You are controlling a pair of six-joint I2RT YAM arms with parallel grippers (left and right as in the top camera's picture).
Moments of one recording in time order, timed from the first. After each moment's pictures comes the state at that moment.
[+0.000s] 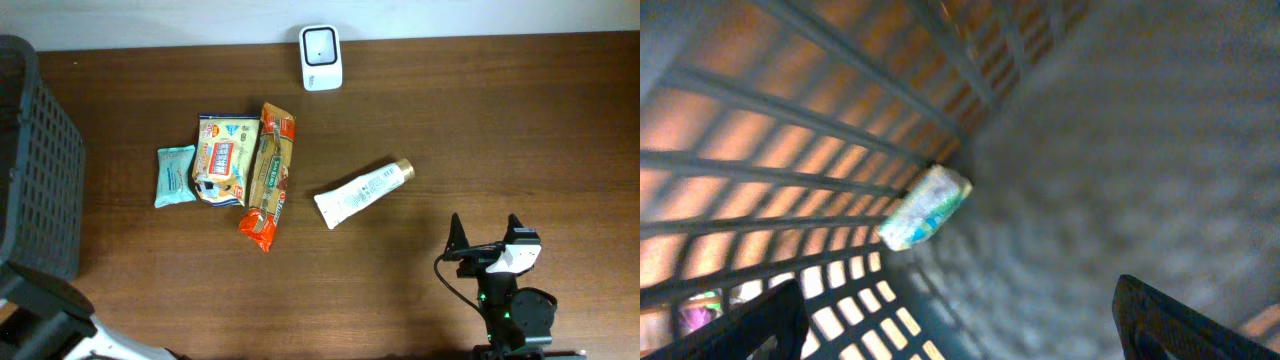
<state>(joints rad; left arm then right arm) 0.81 1.96 1.98 -1.07 -0.31 0.06 -0.01 0.01 0.01 -0.08 0.00 0.11</state>
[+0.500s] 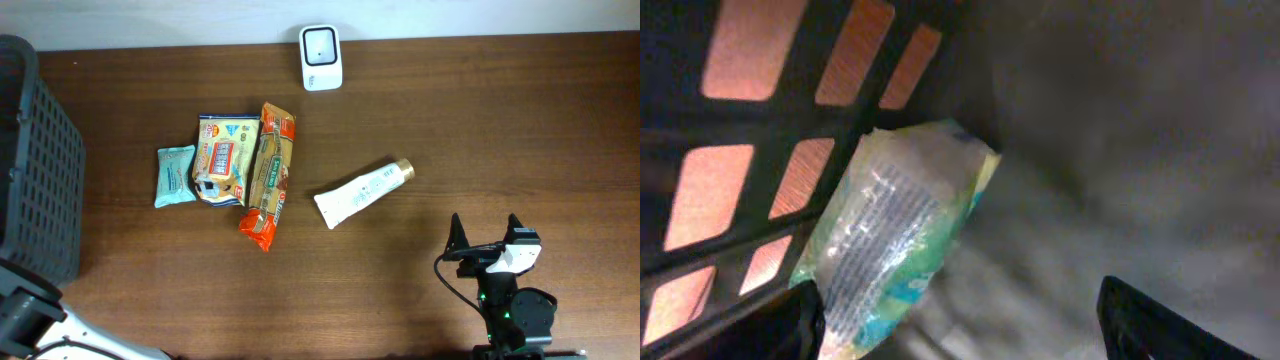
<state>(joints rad) 0.95 2.20 1.81 -0.88 -0.26 0.33 -0.01 0.01 0.01 -0.08 0.00 0.11</state>
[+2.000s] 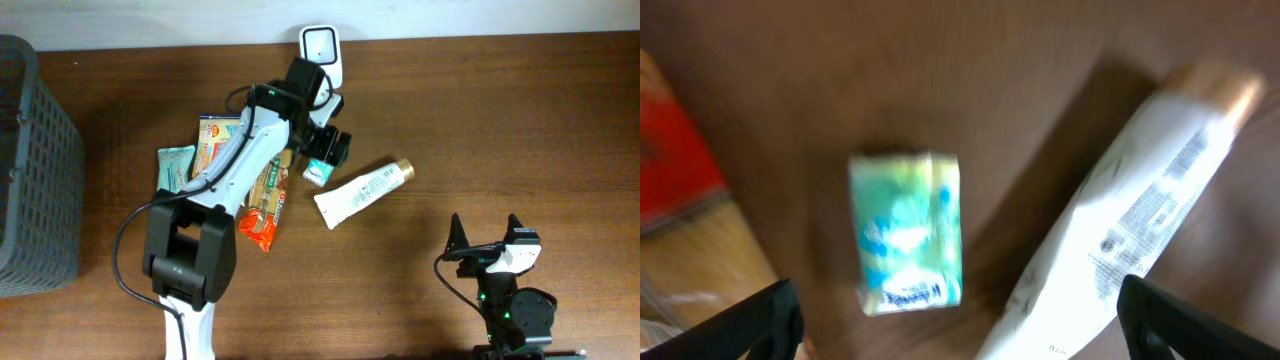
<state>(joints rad) -0.43 2.12 1.82 -0.93 0.23 -0.01 -0.01 0.01 0.01 -0.08 0.00 0.11</state>
